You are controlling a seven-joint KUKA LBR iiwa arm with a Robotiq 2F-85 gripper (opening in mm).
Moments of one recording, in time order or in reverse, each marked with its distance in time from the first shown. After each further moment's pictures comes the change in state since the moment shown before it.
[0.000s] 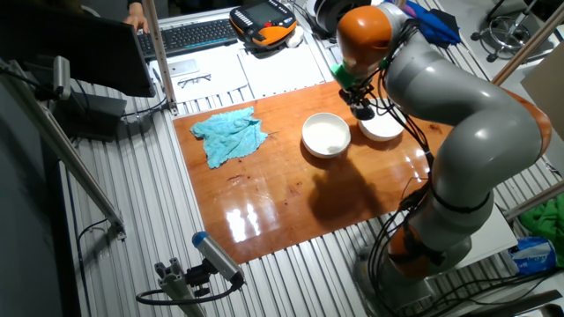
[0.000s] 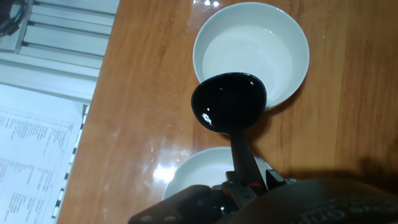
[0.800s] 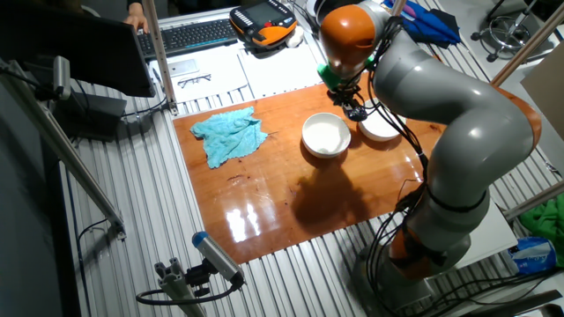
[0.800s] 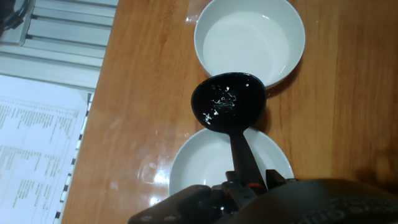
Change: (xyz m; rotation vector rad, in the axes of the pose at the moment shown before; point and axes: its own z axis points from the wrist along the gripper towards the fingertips) arm 0.036 0.010 -0.016 0.016 -0.016 0.030
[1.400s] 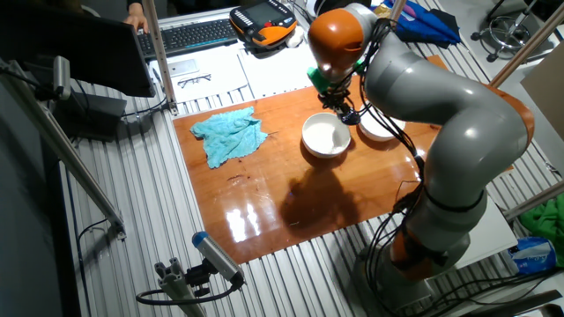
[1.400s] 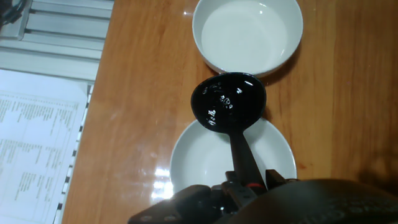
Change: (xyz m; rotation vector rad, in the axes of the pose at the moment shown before) arm 0.035 0.001 -0.003 0.005 0.002 0.043
